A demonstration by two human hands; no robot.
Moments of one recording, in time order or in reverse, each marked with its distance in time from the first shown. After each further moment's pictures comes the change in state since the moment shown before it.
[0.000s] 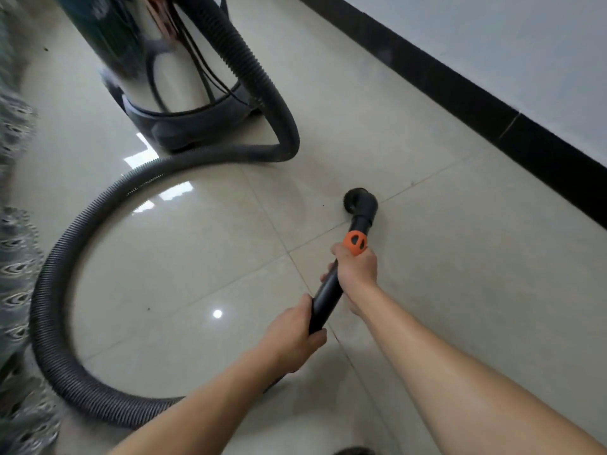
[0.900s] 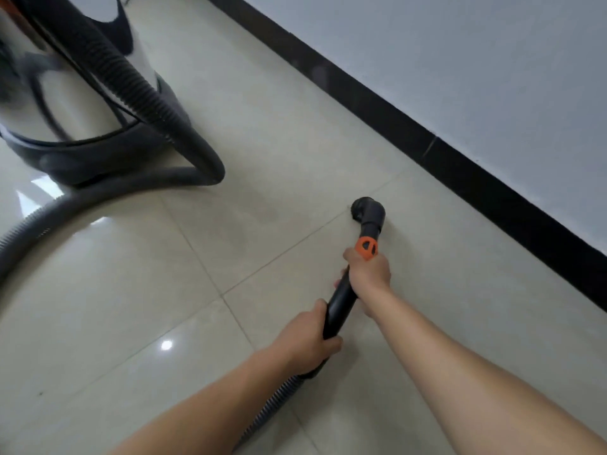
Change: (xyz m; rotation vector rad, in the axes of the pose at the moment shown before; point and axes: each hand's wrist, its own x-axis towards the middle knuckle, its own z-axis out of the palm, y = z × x) left_hand 0.091 0.087 0.024 0.030 -0.161 0.195; right_hand 0.070 -0.063 -0.096 -0.098 0.237 -0.037
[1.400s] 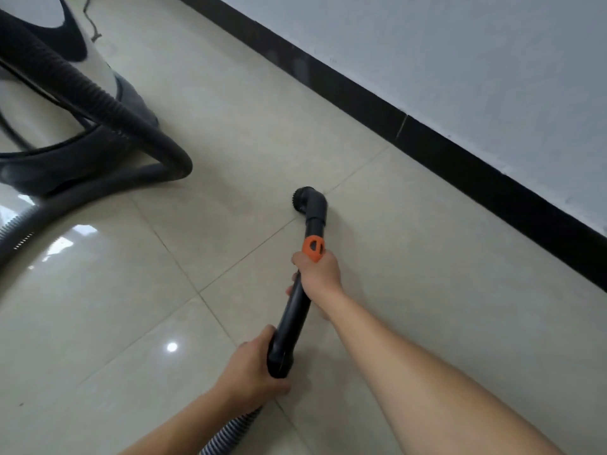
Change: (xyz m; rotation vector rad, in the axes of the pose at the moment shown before) left_hand -0.045 -0.046 0.023 -0.056 0.039 -0.085; right_hand -0.021 0.022 0.016 0.046 -0.234 0.032
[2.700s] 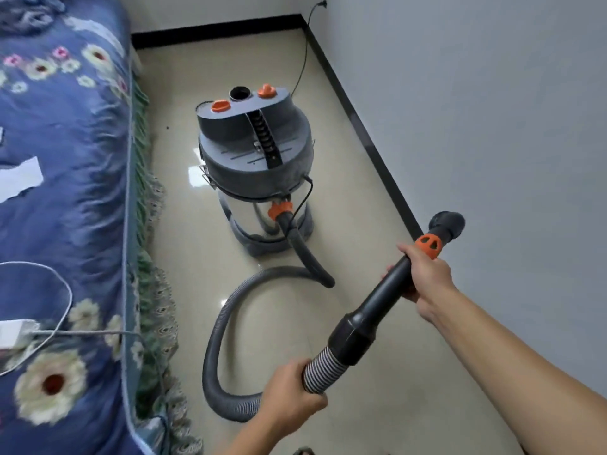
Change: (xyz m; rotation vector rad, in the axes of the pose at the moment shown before) left_hand -0.313 0.233 -0.412 -0.489 0.241 -0.294; right_hand -0.353 -0.542 0.112 -0.120 -0.010 0.045
